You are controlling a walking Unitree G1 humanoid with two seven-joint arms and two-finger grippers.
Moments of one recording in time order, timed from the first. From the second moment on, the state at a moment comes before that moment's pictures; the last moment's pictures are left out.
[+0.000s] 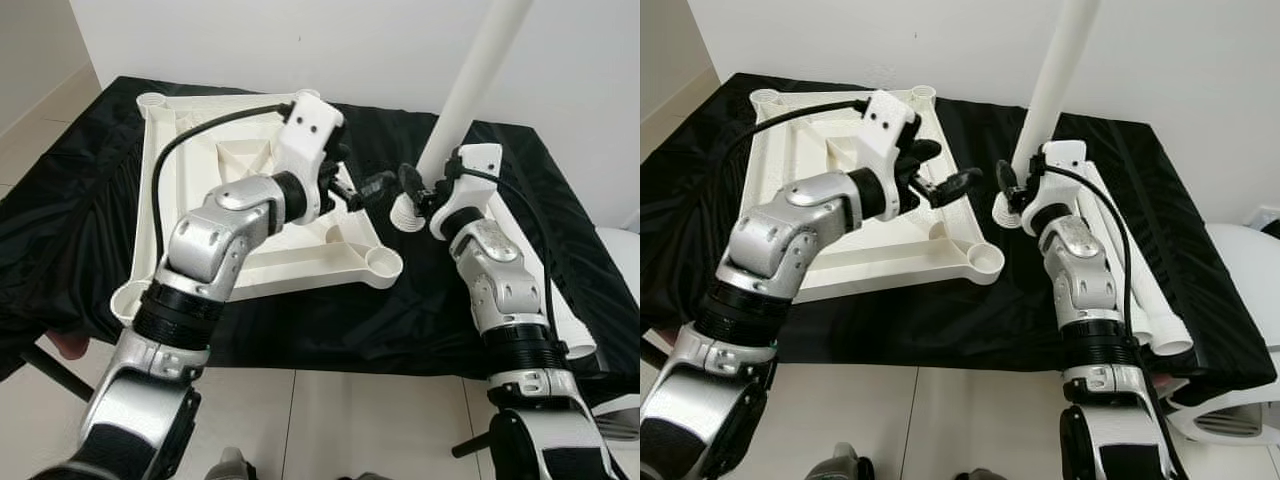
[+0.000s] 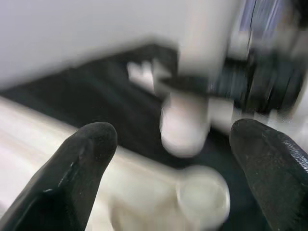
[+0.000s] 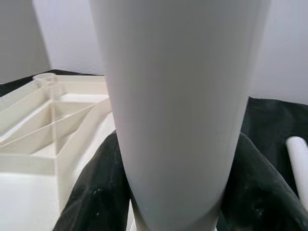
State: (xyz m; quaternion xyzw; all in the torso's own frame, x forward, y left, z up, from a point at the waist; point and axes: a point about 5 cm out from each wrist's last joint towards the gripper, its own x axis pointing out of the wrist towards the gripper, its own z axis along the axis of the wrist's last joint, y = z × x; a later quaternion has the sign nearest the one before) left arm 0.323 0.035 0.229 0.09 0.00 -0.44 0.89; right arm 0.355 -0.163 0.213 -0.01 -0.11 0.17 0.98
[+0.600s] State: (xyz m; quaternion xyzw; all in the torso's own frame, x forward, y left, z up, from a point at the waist) left arm 0.317 0.030 0.165 0.21 0.05 -0.44 0.87; right arm 0.330 -0.169 0.205 0.00 -0.14 0.27 0.95
